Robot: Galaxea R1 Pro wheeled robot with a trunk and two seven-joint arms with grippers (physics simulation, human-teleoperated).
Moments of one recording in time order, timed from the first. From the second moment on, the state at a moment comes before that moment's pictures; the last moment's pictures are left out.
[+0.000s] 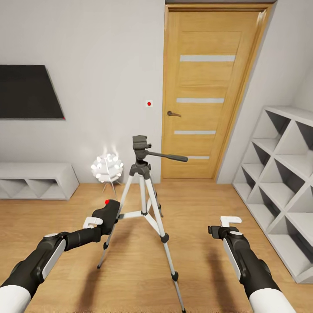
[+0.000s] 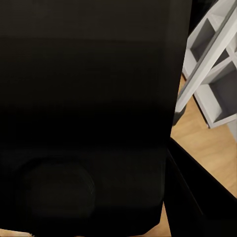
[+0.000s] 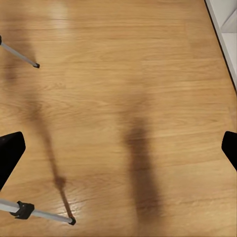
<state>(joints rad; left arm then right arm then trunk) -0.54 0.29 -0.08 -0.89 0.30 0.46 -0.72 -0.51 -0.04 -0.07 -1.01 0.03 0.55 -0.10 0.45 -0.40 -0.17</state>
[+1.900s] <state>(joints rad) -0.54 0.30 -0.08 -0.89 0.30 0.46 -0.72 -0.51 -0.04 -0.07 -1.01 0.04 0.55 -0.09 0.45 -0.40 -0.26</state>
